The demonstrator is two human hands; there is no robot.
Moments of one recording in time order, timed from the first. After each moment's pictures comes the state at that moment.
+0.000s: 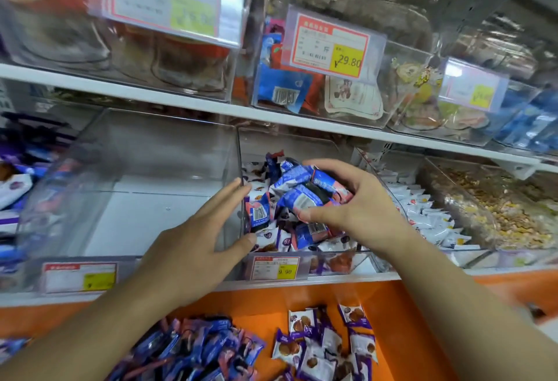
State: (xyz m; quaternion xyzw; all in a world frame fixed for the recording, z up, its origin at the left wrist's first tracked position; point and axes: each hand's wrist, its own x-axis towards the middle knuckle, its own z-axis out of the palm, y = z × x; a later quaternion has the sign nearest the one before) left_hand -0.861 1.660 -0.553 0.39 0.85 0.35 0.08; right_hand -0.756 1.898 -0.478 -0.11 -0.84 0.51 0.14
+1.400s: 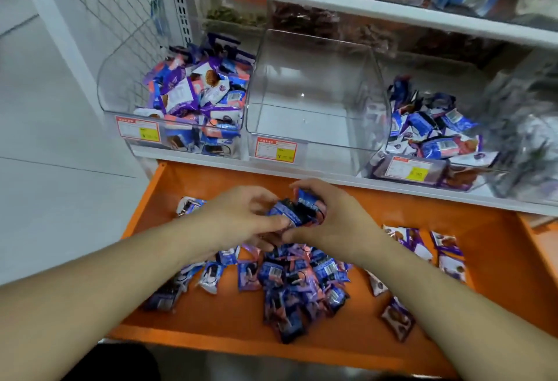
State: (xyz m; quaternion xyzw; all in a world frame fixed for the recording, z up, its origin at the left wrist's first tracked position) left_hand -0.809 1.456 -0.578 0.13 0.74 0.52 0.40; right_hand -0.734 1.652 -0.577 -0.09 -0.89 0.44 -0.07
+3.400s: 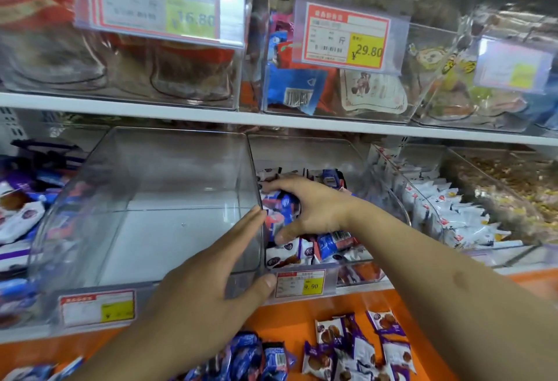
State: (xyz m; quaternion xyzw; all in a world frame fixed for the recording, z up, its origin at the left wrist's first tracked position) left_hand -0.845 1.639 -0.537 0.40 0.83 0.37 0.13; right_hand -0.864 1.913 -0.532 -0.03 -0.98 0.20 -0.08
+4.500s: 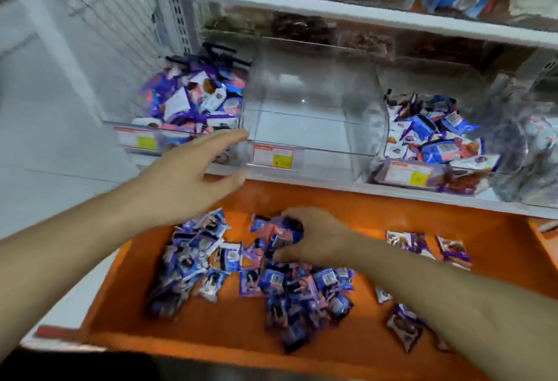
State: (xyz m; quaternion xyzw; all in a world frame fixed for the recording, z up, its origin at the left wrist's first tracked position) left_hand -0.862 1.414 -0.540 0.35 0.89 0.28 0.06; right_hand -0.759 1.658 -0.616 -0.01 -0.93 0.30 -0.21
